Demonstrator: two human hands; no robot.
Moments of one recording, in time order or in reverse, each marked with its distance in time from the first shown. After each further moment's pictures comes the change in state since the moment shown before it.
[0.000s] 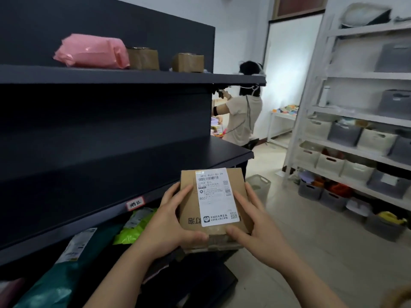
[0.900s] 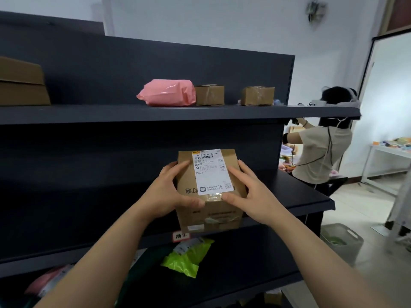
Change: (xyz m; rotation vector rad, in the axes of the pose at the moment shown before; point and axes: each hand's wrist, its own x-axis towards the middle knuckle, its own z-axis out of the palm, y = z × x) left_hand 0.068 0.019 -0.122 0.149 0.382 -0.171; right_hand 0.208 -0.035 0.017 0.251 -0.271 -0.314
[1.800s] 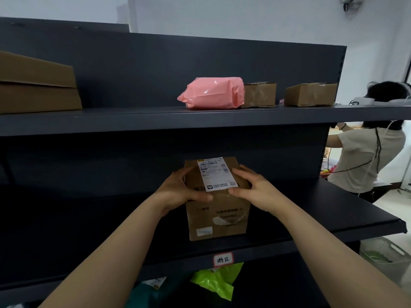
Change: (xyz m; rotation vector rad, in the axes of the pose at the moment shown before) left_hand 0.069 -0.072 -0.072 -0.125 -0.021 -0.248; right_hand 0.132 0.017 0.074 0.073 -0.111 0.149
